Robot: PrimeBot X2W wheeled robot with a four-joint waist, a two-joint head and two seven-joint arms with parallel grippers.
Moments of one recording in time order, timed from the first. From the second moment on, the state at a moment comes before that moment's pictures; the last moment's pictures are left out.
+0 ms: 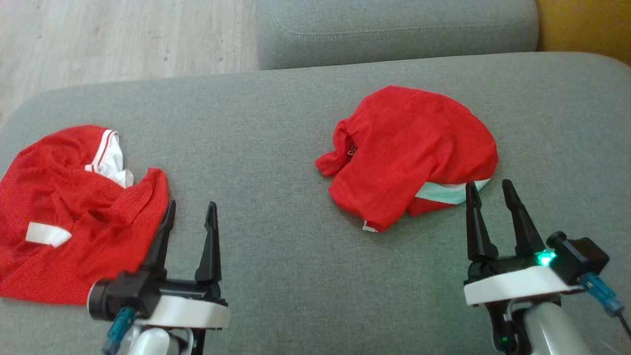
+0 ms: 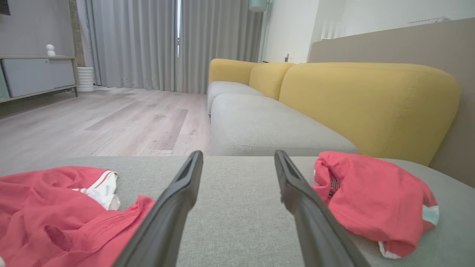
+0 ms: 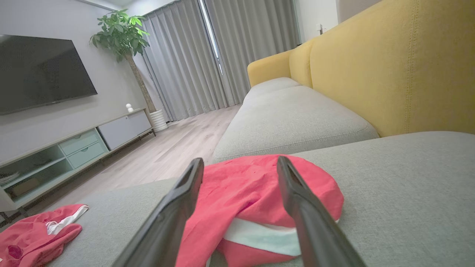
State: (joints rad) left arm -0.06 0.17 -0.31 0.14 -0.34 0.06 -0.25; right arm -0.05 -0.05 0.12 0.18 0.30 0.12 -0.25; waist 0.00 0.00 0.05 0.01
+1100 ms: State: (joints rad) left arm -0.14 0.05 -0.23 0.20 -0.25 -0.07 -0.25; right arm -0.42 -0.05 0.20 0.75 -0.20 0.12 -0.02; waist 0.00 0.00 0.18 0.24
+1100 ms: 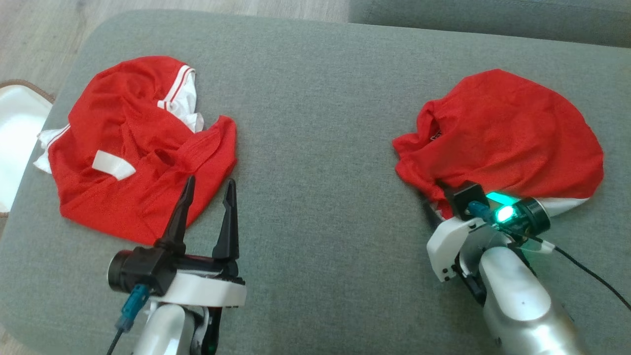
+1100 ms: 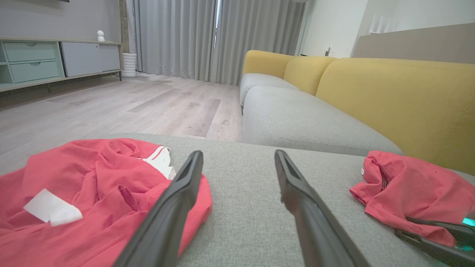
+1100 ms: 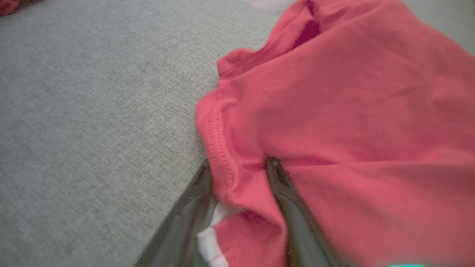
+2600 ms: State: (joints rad) left arm -0.10 0.05 -0.20 0.17 -0.26 -0.07 -0.25; right arm -0.38 -0.05 -0.38 0.69 0.05 0.12 -0.14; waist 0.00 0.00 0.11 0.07
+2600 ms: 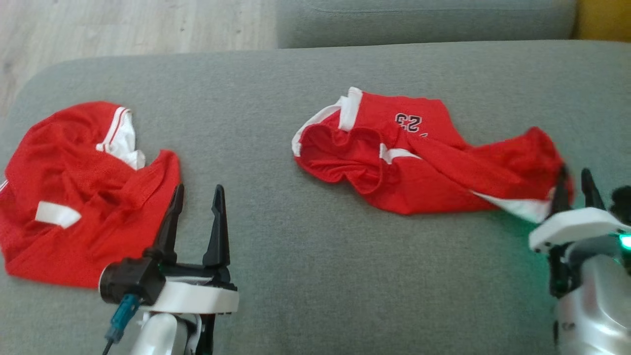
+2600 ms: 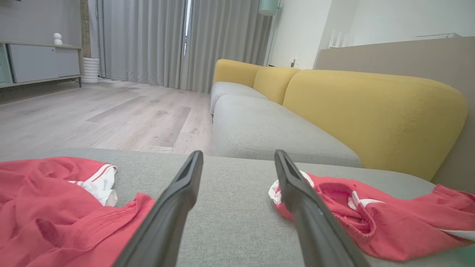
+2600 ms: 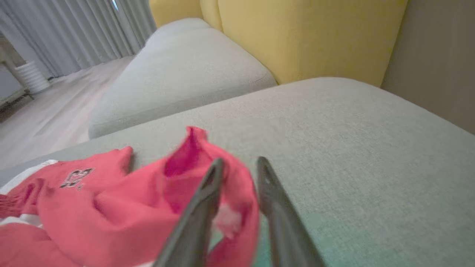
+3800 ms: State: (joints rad) left arm -0.19 0.05 -0.34 0.29 -0.24 -0.09 -0.24; right arm -0.07 -0.05 0.07 0.16 0.16 0.12 -0.25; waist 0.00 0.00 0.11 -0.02
